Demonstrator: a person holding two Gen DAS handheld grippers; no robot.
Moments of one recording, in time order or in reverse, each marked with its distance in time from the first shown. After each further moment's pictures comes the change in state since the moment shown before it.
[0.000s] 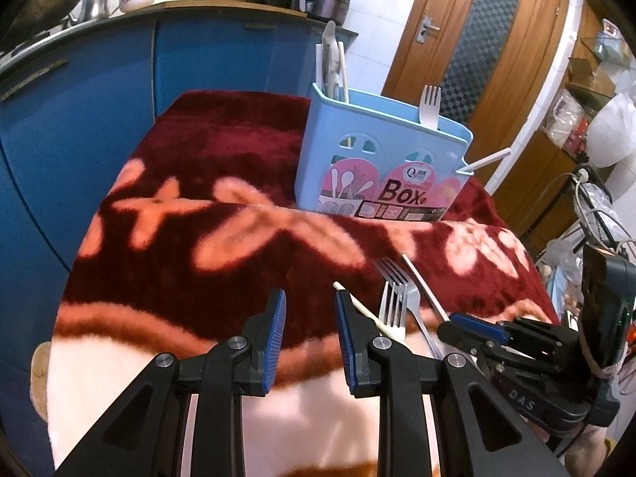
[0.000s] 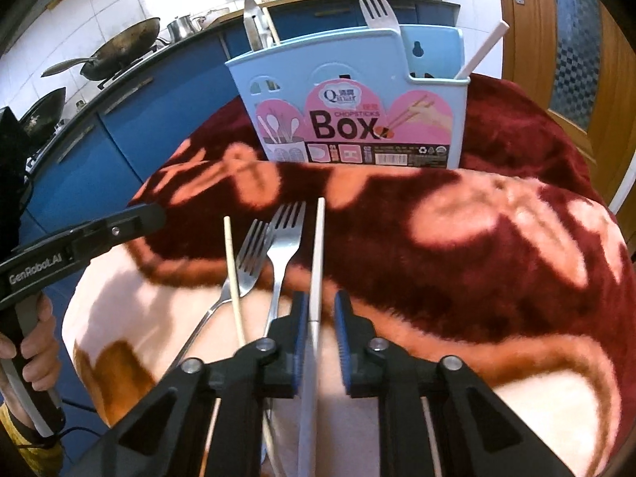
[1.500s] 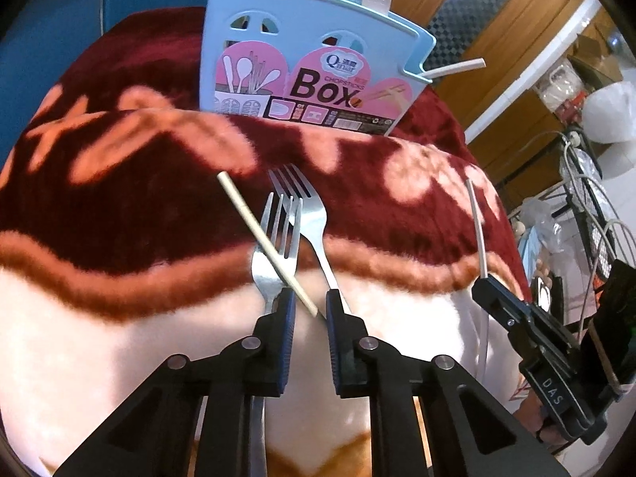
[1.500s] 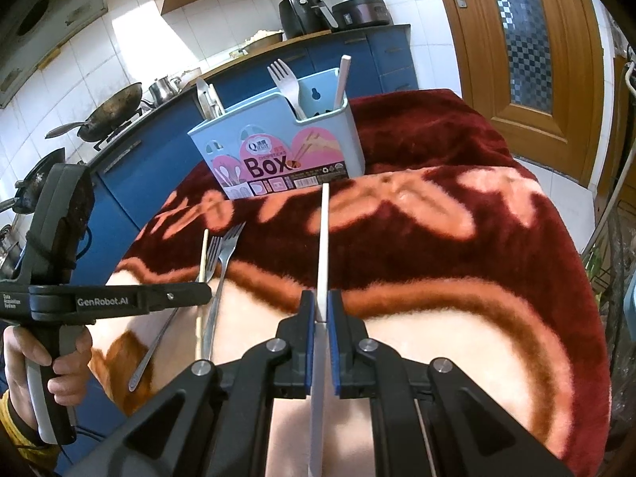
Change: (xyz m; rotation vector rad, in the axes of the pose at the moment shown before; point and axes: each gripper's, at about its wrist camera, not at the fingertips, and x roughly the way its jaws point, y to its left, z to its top) left arm 0.045 -0.064 -0.023 -0.054 0.281 -0.108; right arm -0.064 -0.065 -0.041 0.131 -0.151 0.000
